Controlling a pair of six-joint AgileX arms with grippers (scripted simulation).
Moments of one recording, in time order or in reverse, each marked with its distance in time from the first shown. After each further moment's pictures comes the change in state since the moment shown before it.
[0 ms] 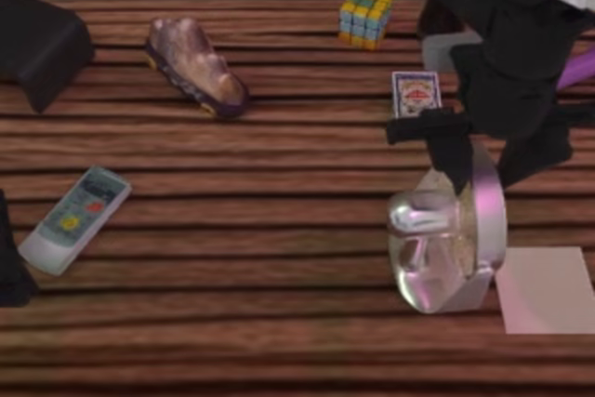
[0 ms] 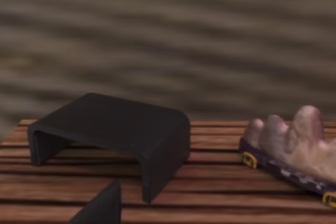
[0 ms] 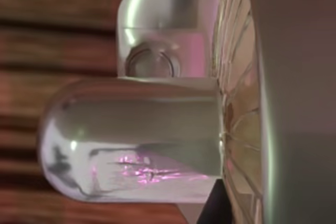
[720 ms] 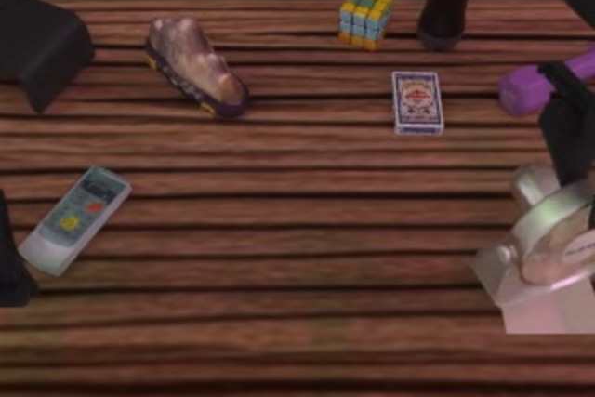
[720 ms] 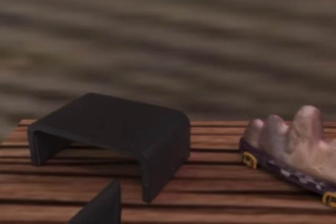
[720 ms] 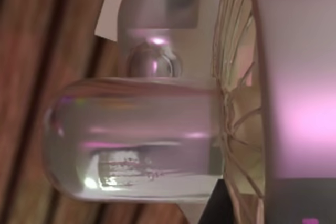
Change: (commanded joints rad) left arm 0.000 0.000 0.000 0.000 0.000 0.000; right arm -0.173 -0.218 -0.220 -0.021 0.008 1.149
